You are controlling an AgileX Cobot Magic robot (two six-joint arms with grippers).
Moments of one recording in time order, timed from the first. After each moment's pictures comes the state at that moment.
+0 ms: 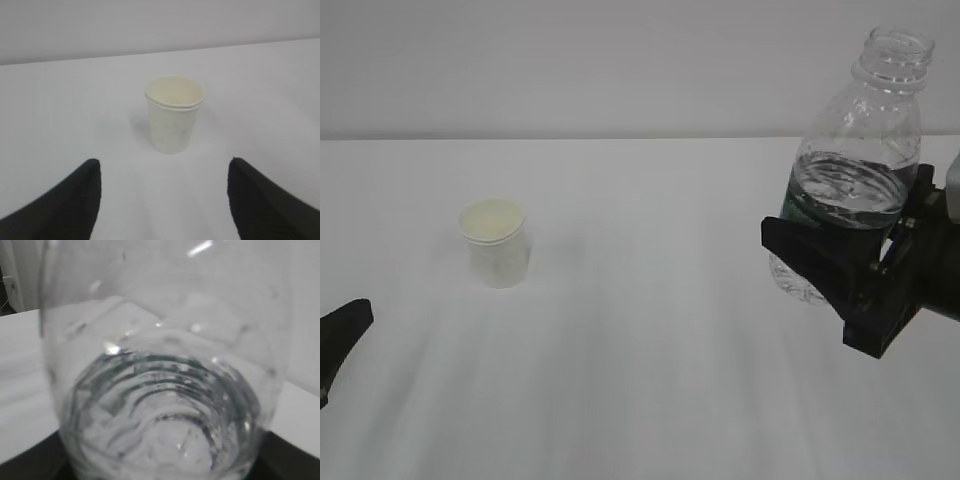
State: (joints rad) left arm -0.27 1.26 0.00 0.03 -0.96 -0.09; right arm 0.26 1.18 -0.36 -0.77 -0.71 0.39
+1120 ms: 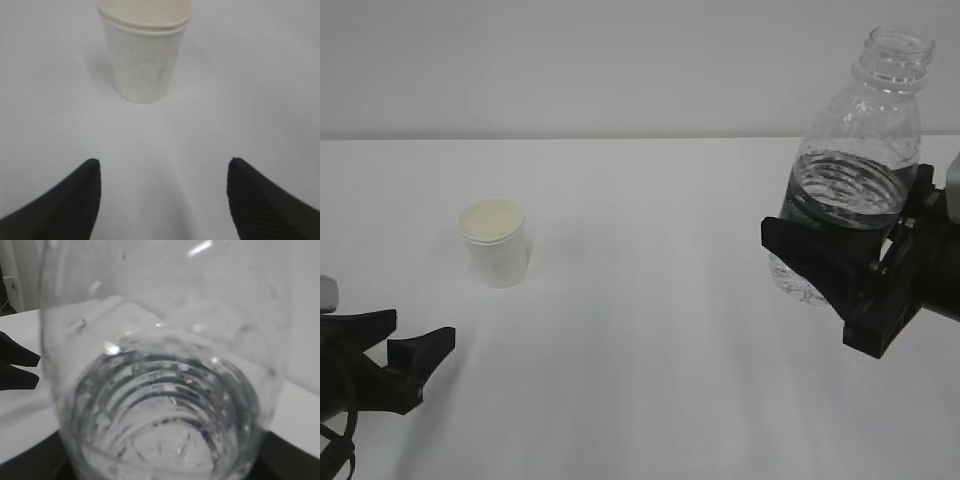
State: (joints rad) left arm -0.27 1.80 -0.16 0.13 -1.14 -0.11; right arm 0.26 1.18 -0.36 -0.77 -0.71 0.40
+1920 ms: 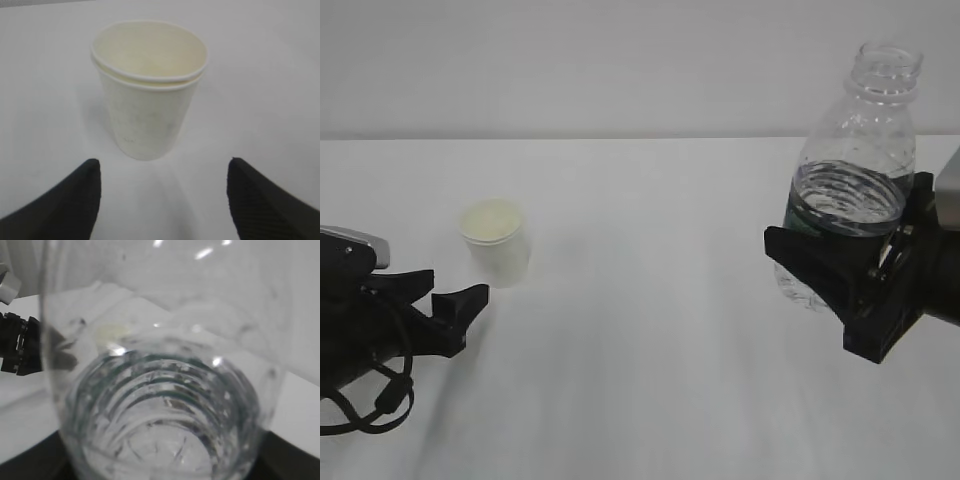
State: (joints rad) left arm -0.27 1.95 -0.36 0.14 -1.14 -0.11; right arm 0.26 1.18 -0.36 -0.78 -0.67 0.40
